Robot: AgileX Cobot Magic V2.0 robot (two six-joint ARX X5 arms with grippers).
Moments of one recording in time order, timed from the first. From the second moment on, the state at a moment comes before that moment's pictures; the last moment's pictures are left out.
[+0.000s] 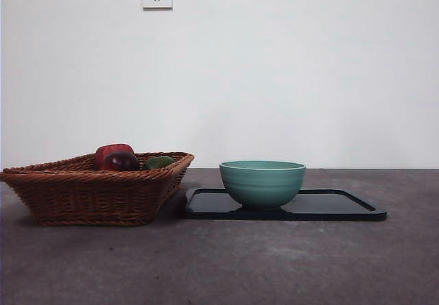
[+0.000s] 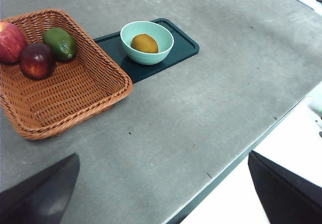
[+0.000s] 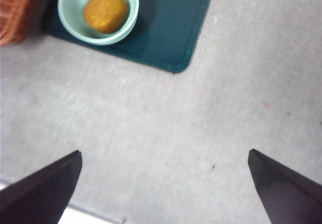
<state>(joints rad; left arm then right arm) -1.08 0.34 0.97 -1.14 -0.24 -0.30 0.33 1.01 1.38 -1.34 -0.05 0.10</state>
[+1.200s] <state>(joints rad) -1.08 0.34 0.97 -1.01 -0.24 -0.31 0.33 0.30 1.18 -1.34 -0.19 0.18</state>
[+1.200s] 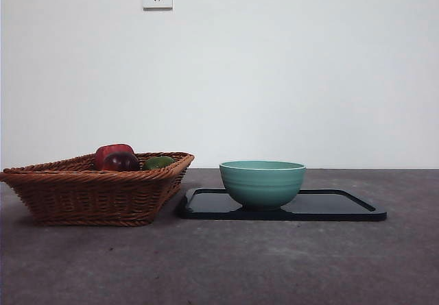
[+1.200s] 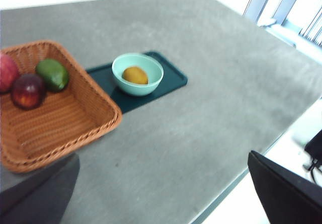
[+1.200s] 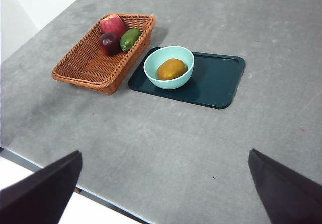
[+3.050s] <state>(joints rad) -0.80 1.99 2.07 -1.13 -0.05 -0.26 0.33 0.30 1.18 -1.34 -0.19 0.19</state>
